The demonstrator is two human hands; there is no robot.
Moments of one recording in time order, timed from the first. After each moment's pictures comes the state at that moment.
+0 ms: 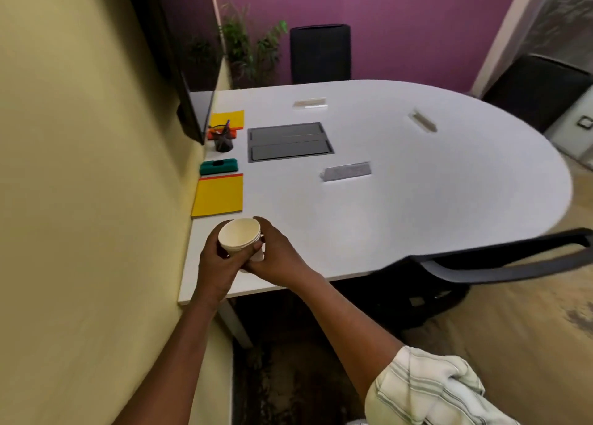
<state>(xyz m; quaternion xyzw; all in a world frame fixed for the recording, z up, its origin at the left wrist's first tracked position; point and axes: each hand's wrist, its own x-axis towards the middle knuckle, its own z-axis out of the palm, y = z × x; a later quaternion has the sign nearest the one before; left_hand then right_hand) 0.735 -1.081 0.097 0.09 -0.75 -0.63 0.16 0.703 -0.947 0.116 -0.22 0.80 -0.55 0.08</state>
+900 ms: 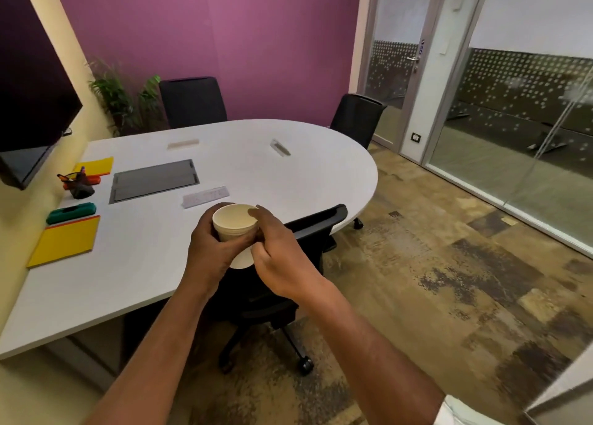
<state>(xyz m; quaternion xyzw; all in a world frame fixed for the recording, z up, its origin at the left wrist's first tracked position) 0.851 -0.685 0.207 -0.12 -0.72 -0.67 0.11 0.888 -0.550 0.218 -0.12 0.85 -0.50 -0.08</state>
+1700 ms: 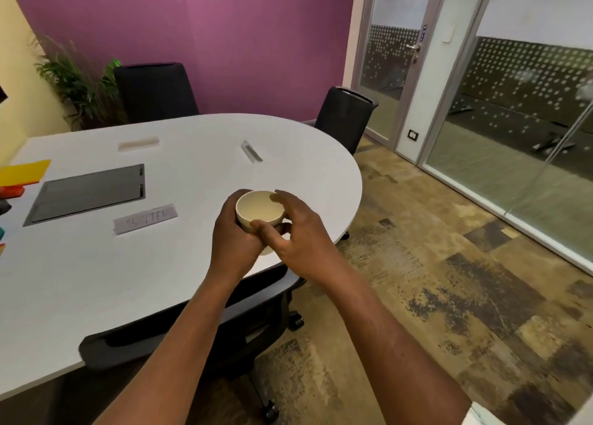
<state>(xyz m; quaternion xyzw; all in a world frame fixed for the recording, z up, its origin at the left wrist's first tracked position) 0.656 -0.448 0.203 -0.10 -0.76 -0.63 0.12 0.684 -0.321 0.215 -0.09 0.86 -0.49 -0.13</state>
